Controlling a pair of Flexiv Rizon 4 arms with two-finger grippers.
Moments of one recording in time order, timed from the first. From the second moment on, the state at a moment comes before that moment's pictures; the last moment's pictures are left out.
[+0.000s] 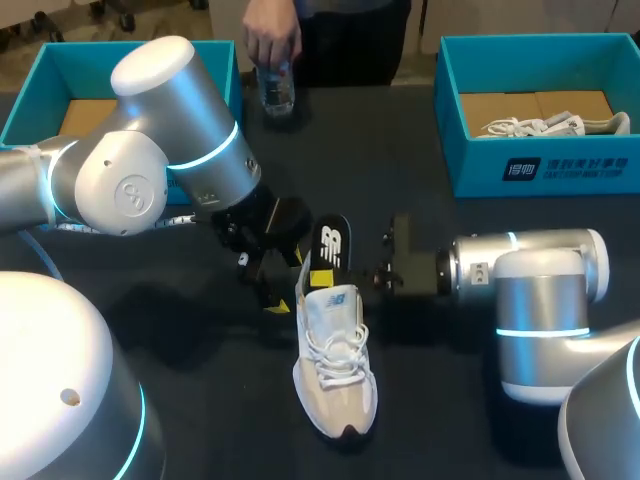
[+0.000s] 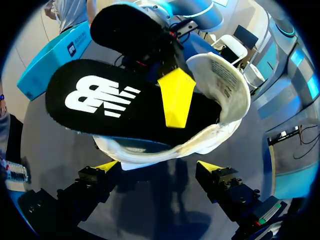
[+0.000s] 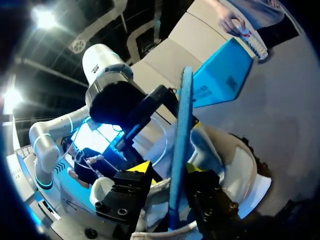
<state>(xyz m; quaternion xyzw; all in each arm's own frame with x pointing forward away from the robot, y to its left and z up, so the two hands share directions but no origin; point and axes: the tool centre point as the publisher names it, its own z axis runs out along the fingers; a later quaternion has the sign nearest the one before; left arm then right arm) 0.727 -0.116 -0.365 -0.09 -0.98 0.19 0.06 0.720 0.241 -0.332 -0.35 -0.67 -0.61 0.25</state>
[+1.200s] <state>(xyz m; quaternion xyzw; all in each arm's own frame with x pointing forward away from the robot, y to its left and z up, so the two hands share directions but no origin) 0.727 -0.116 -0.365 -0.09 -0.98 0.19 0.06 0.708 0.246 -0.344 -0.37 -0.66 -0.59 0.27</state>
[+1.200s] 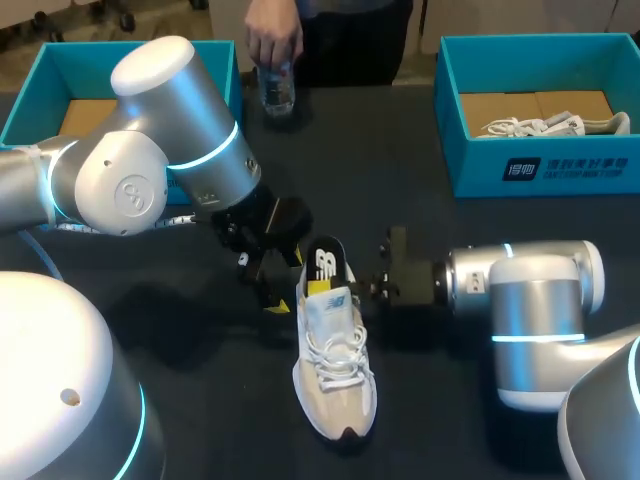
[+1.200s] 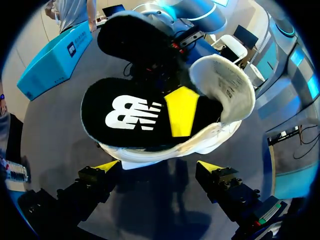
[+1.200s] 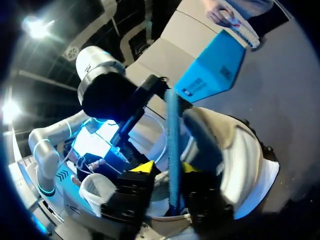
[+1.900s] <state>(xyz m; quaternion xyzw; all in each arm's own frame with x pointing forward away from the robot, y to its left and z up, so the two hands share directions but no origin) 0.727 -0.116 -0.365 -0.09 -0.98 0.19 0.06 0.729 0.233 -0.342 -0.38 -0.66 -0.58 0.27</state>
